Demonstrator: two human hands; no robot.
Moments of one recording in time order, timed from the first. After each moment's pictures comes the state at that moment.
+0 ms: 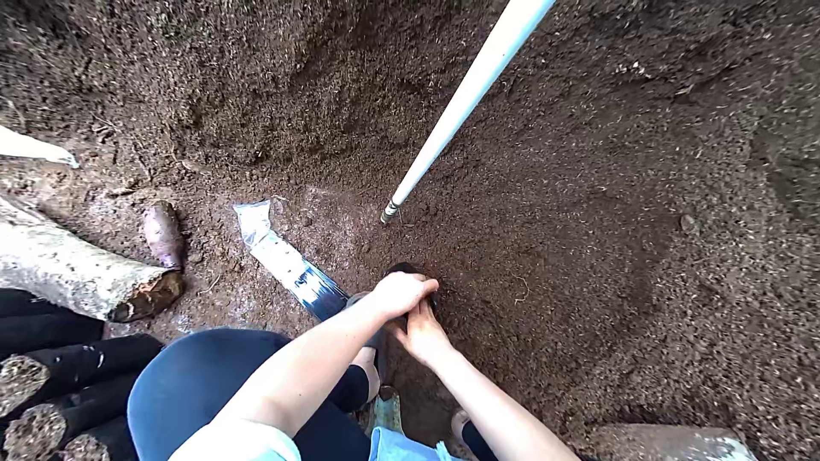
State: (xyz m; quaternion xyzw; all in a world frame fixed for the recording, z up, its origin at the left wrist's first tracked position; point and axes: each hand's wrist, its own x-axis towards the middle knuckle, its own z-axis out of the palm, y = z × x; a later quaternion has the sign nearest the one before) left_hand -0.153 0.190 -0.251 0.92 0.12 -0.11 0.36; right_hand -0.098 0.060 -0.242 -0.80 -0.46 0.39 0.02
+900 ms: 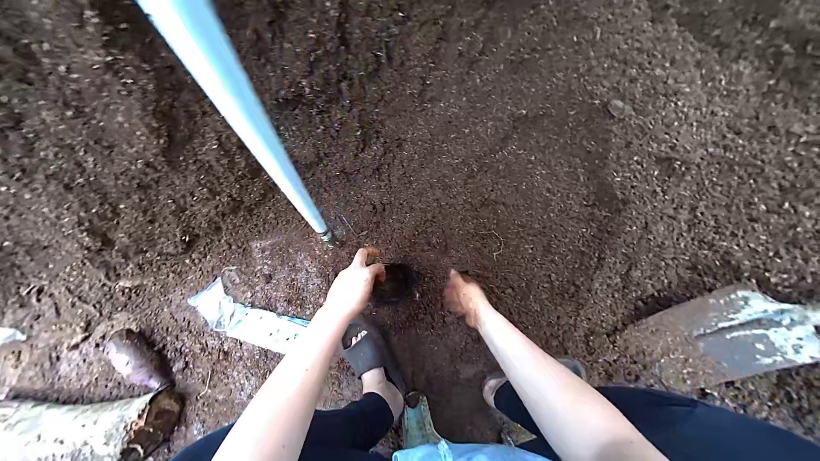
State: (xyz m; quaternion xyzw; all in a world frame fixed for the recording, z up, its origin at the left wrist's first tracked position) left_hand -0.115 0.232 -0.227 0.92 0.20 -0.18 0.30; right_hand 0.015 0.003 -0.285 -0.77 0.10 0.46 0.42
